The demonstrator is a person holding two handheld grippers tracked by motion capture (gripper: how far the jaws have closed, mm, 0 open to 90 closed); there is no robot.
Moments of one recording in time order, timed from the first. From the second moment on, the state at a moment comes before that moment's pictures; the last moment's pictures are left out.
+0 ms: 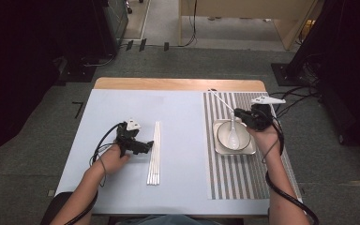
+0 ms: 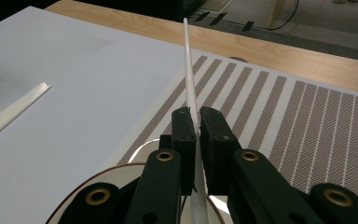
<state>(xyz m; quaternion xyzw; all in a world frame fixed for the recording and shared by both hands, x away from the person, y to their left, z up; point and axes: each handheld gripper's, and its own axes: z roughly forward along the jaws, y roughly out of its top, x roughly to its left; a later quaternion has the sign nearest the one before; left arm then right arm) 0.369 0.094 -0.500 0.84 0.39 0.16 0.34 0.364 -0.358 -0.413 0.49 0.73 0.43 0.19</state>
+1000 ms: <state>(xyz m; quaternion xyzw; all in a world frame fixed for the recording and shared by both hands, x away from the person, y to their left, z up) 0.369 0.094 -0.500 0.84 0.39 0.16 0.34 0.356 -0.397 -0.439 0.52 0.72 0.43 0.18</state>
